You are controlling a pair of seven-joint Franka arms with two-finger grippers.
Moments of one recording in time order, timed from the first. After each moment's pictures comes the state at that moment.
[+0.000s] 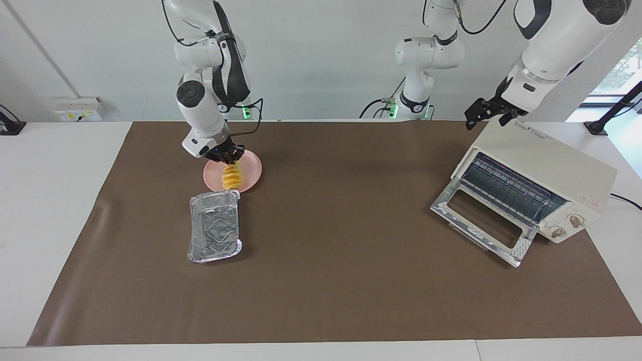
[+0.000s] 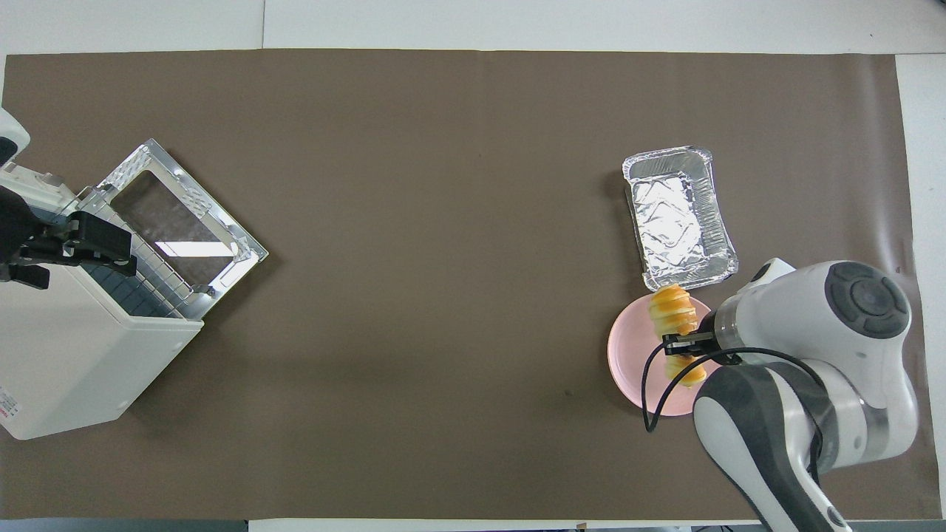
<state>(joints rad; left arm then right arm) -0.15 0.00 0.05 -1.55 -0.03 1.36 -0.16 0.04 -0.21 0.12 -2.34 0.12 2.00 0.06</state>
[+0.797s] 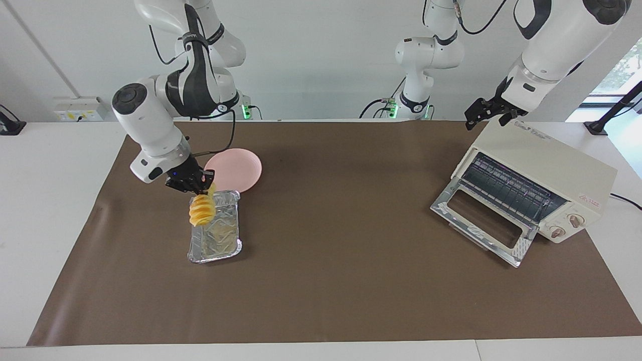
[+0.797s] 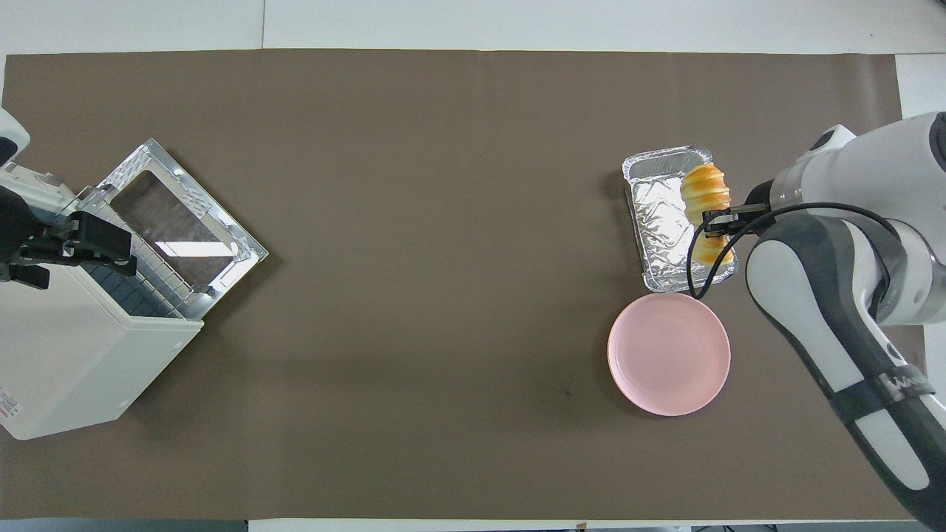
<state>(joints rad) -0.15 0.00 0.05 -1.55 -0.03 1.36 -0.16 -0.06 0.13 0.11 -1.97 0.11 2.12 -0.06</state>
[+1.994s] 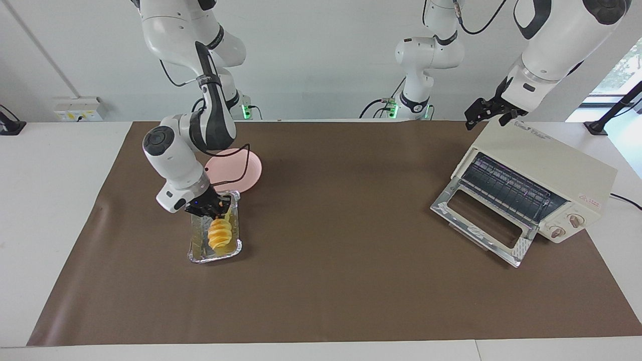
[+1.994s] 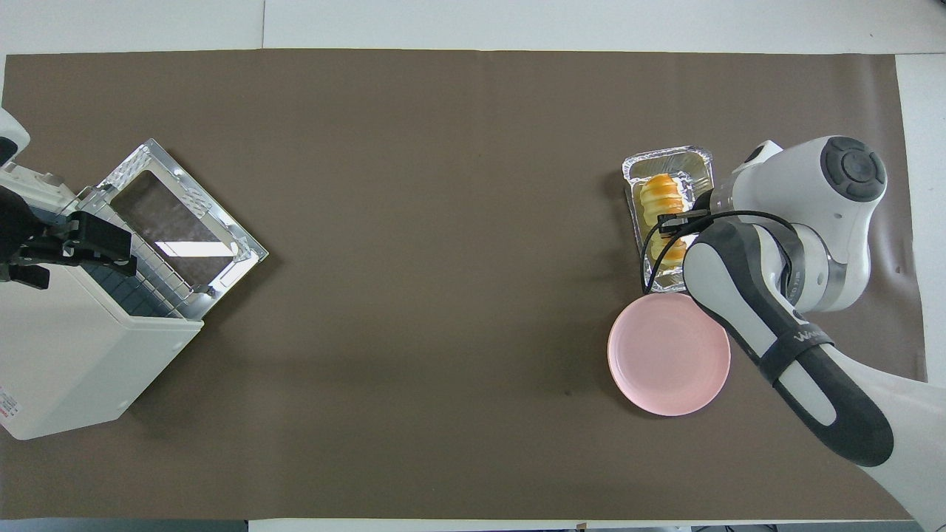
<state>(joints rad) -0.15 0.00 0.05 -1.55 -0.03 1.36 -0.16 -0.02 0.26 0.12 -2.01 0.11 2.30 -0.06</state>
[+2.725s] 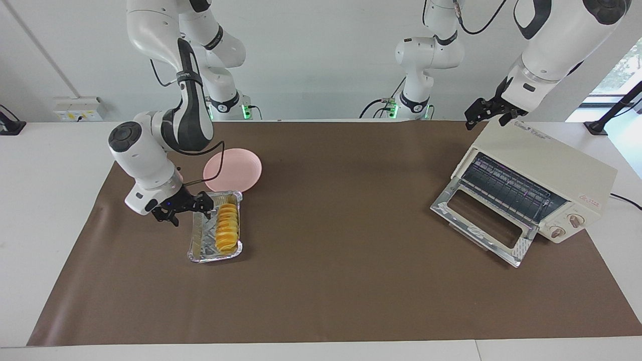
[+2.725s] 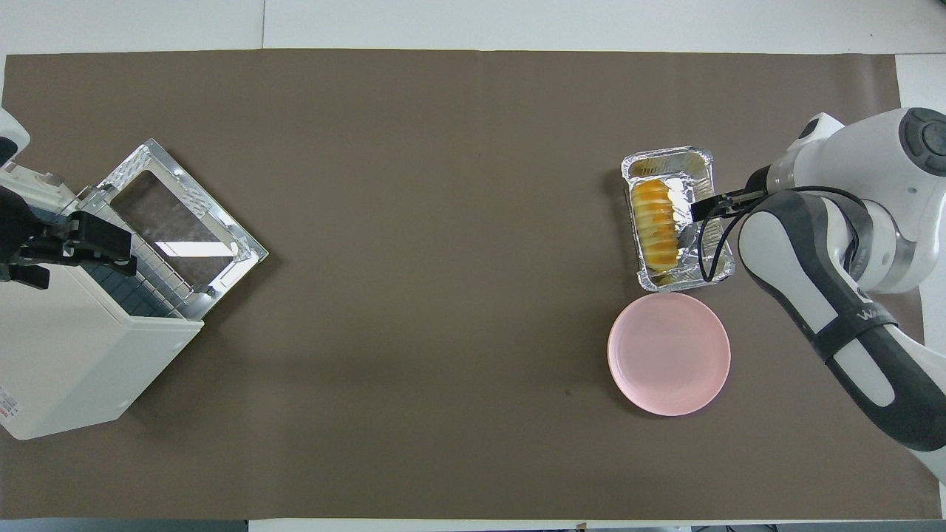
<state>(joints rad) -0.15 0.00 0.05 -1.55 -0.03 1.36 -0.16 -0.12 0.28 0.11 -1.93 0.08 2.24 -0.23</state>
